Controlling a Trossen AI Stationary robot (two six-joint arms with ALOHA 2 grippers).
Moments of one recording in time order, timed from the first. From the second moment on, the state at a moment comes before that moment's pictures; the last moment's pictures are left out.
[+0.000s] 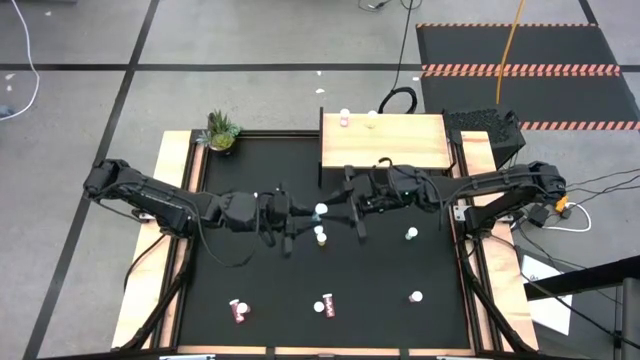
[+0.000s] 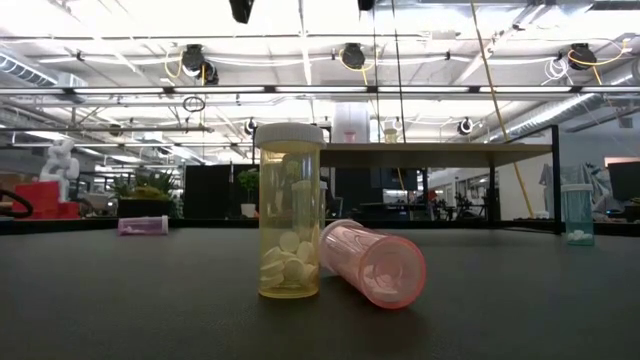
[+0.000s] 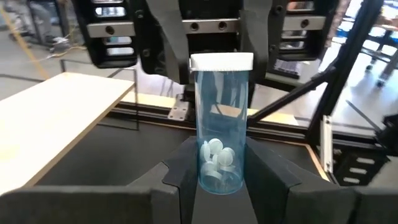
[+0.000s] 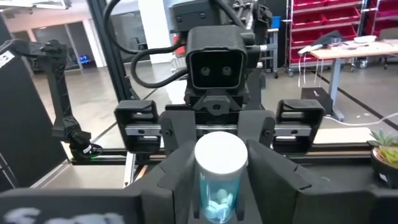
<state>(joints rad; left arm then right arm) -0.22 1.32 0.92 0.27 -0.28 -0.15 0.05 1.39 1.04 0.32 -0.13 0.15</state>
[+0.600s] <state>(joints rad) -0.21 1.32 0.92 0.10 -0.32 -0.32 -0.09 1.30 1.04 0.22 -0.13 0.11</state>
